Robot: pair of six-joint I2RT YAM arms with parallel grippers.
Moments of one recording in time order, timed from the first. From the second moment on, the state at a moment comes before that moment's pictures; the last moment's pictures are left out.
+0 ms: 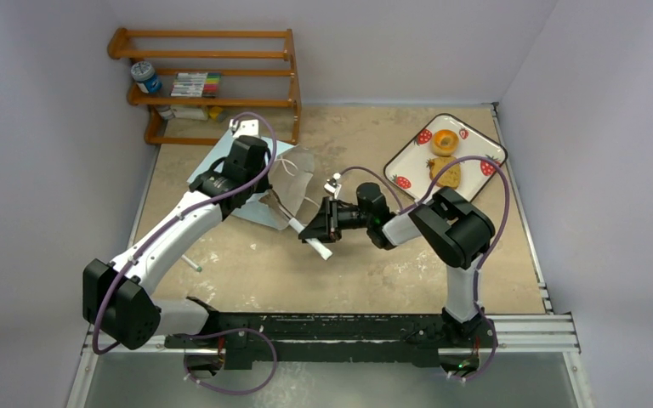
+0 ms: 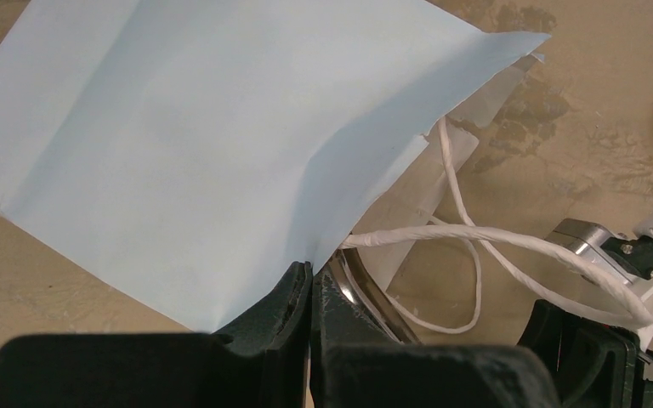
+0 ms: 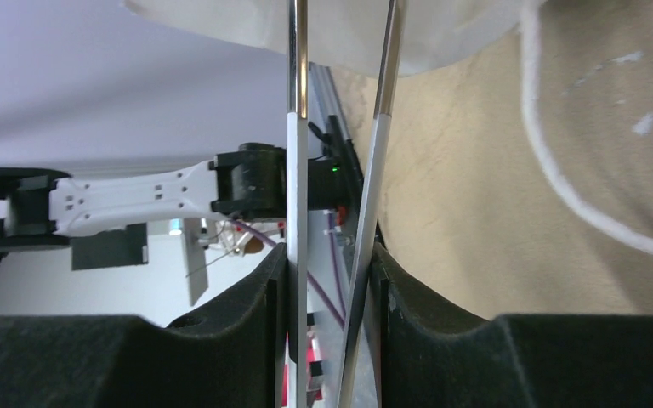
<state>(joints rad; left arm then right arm) -0.49 1.31 1.13 -0.54 -0.39 -0.45 0.66 1.95 0.77 0.90 -0.87 1.22</state>
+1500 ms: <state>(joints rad) -0.49 1.28 1.13 -0.55 -0.35 -0.44 0.62 2.01 0.81 0.96 -0.91 1.26</state>
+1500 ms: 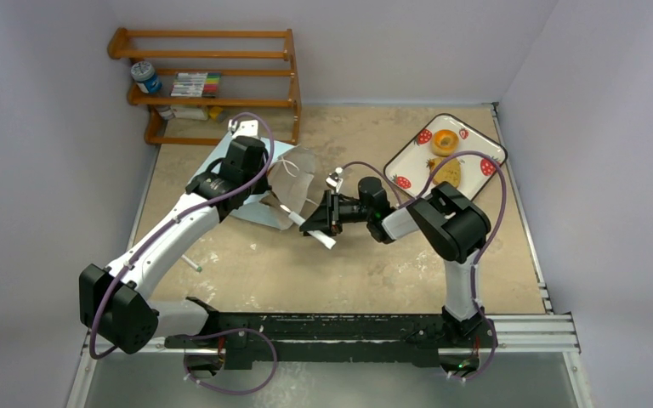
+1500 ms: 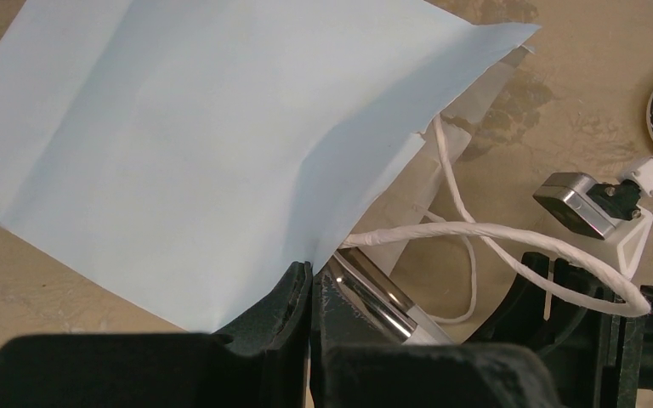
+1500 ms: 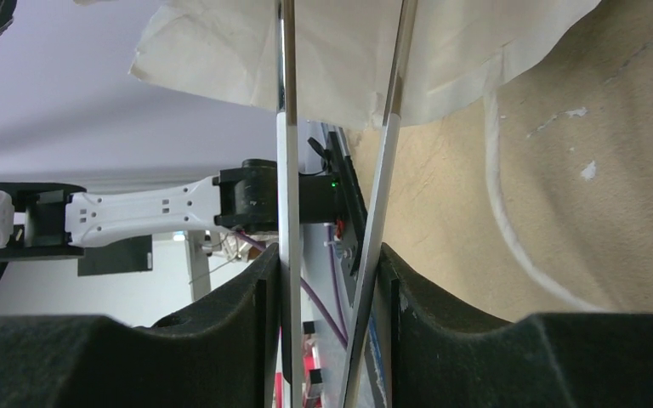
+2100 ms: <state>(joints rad) -0.49 1.27 1.13 -0.56 -0.34 -0.44 0.60 2.00 0.81 0.89 -0.88 1.20</state>
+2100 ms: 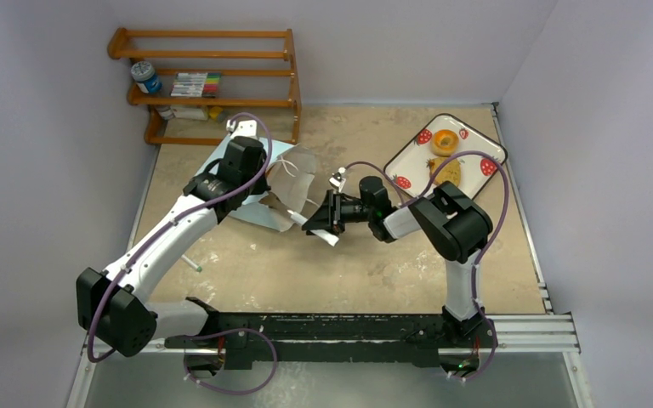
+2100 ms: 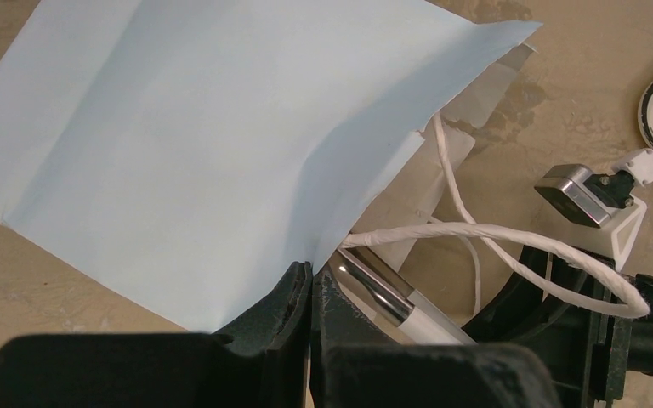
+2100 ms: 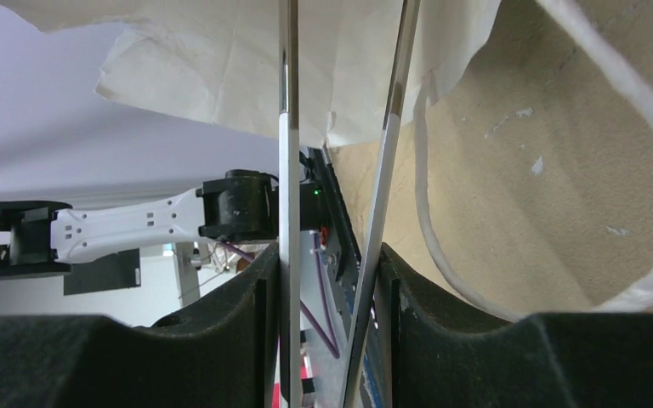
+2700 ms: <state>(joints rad) -0.49 1.26 1.13 -0.56 -0.33 -0.44 0.59 2.06 0.89 0.89 -0.87 1.21</state>
